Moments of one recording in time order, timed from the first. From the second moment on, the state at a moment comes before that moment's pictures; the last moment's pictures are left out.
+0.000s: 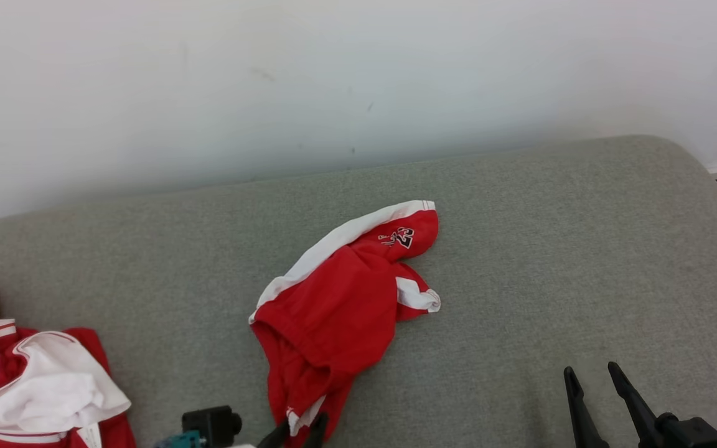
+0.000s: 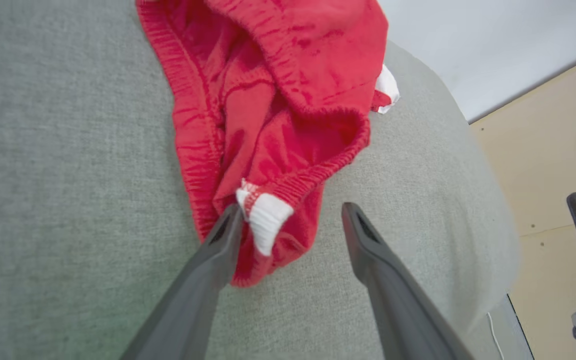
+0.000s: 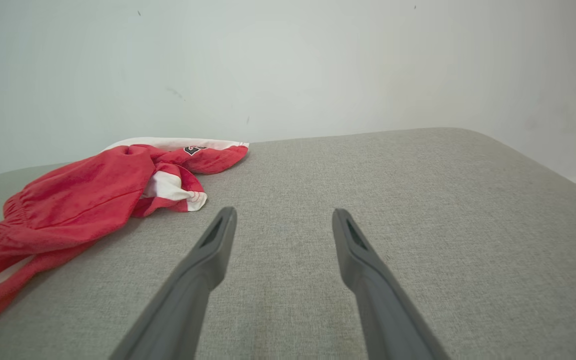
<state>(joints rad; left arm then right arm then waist) -0.11 0.17 -0.50 0.27 -0.83 0.07 0.02 -0.04 -0.09 0.14 0.31 0.30 0.13 -0.26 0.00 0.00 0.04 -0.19</state>
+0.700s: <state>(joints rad) -0.25 0.22 -0.42 0.26 -0.83 0.19 0.09 -0.04 -0.09 0.16 0.30 0.30 0.13 -0.26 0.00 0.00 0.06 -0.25</state>
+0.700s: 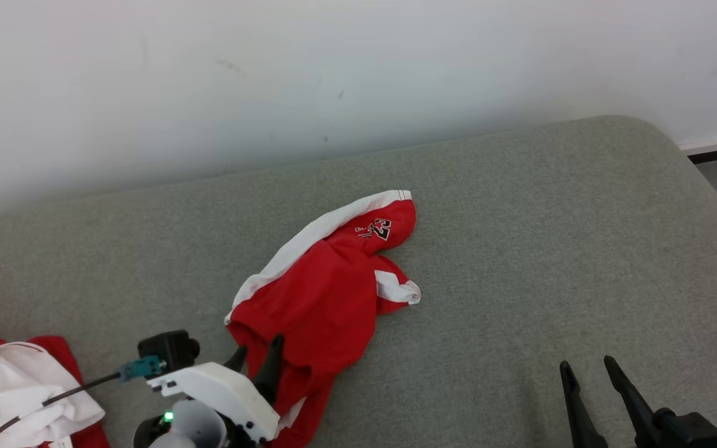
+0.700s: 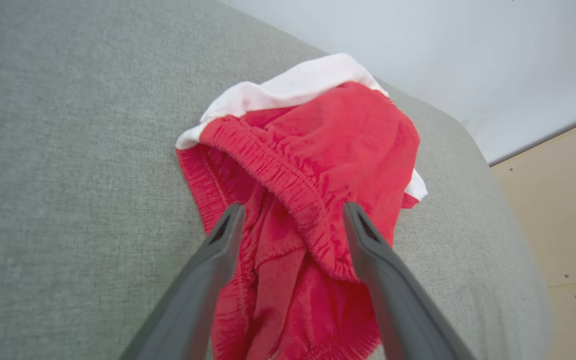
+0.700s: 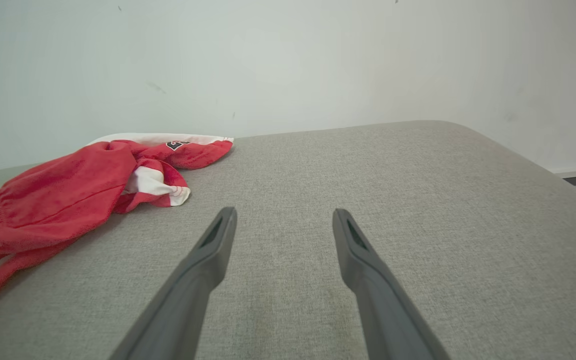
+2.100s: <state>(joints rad) -0.57 0.20 -0.31 0.73 -0.84 0.12 -0.16 -0.10 -0.08 0.15 0.30 0.30 0.13 -0.26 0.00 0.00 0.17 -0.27</state>
